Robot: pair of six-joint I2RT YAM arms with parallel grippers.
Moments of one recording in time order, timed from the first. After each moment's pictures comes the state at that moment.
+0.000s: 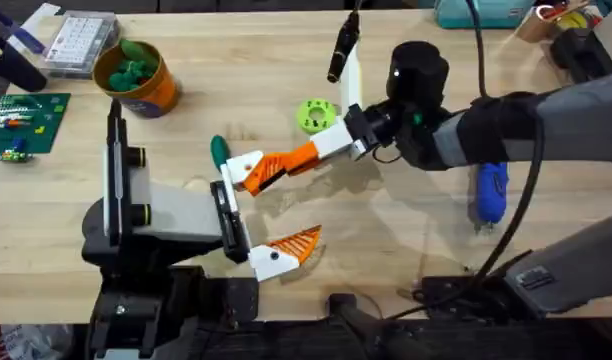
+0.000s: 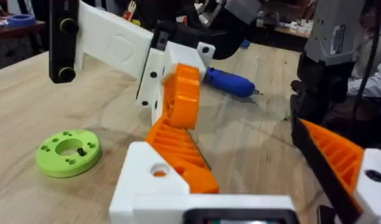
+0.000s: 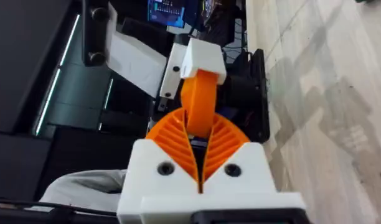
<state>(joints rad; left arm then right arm) 0.00 0.01 0.01 -0.14 1.24 0.02 0.49 1.78 0.69 0.87 -1.51 1.09</state>
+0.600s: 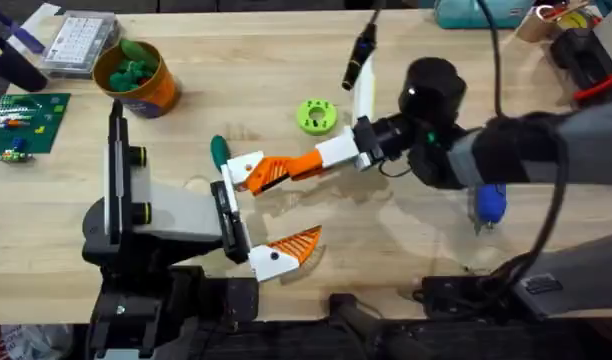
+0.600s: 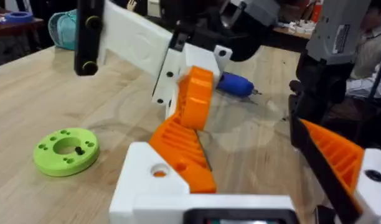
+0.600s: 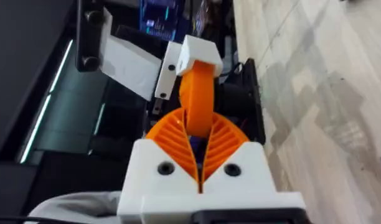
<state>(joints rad) 0.00 0.01 0.01 -0.14 1.24 0.02 0.49 1.69 0.56 0.95 -1.39 1.13</state>
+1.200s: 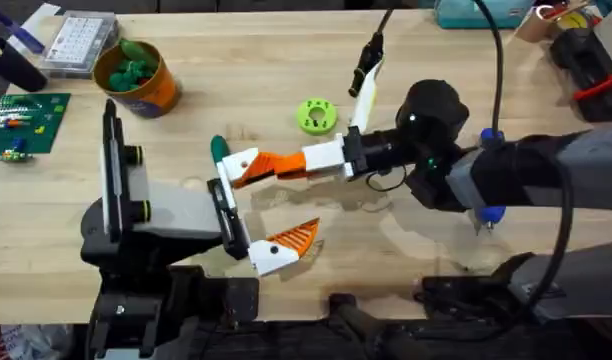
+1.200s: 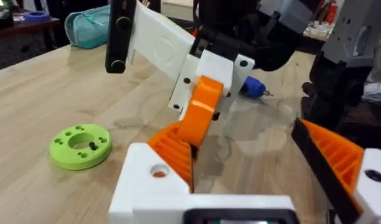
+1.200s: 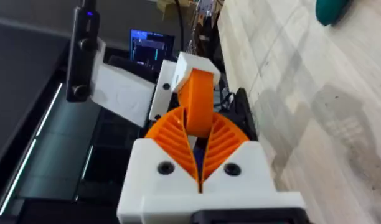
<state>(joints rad) 0.01 0.01 0.01 -0.13 1.21 0.01 0.60 1.65 0.47 1.08 -1.11 1.23</state>
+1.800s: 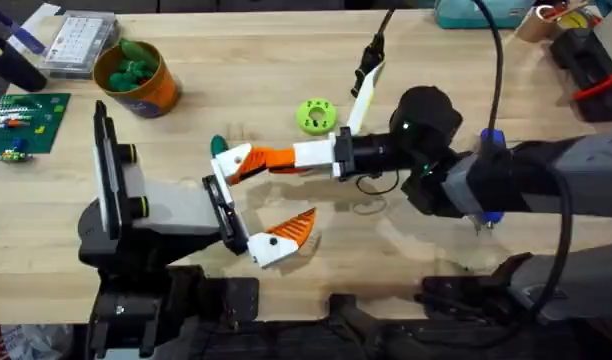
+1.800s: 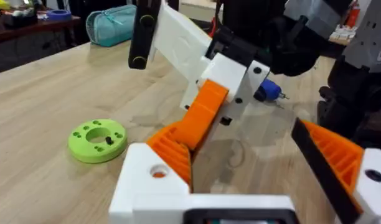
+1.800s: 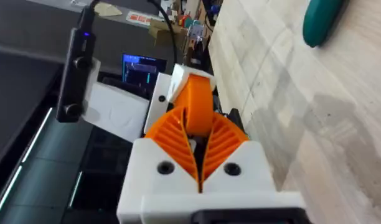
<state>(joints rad) 0.02 0.01 0.00 -0.12 1.16 0.00 0.65 1.64 0.47 1.09 -0.96 1.23</state>
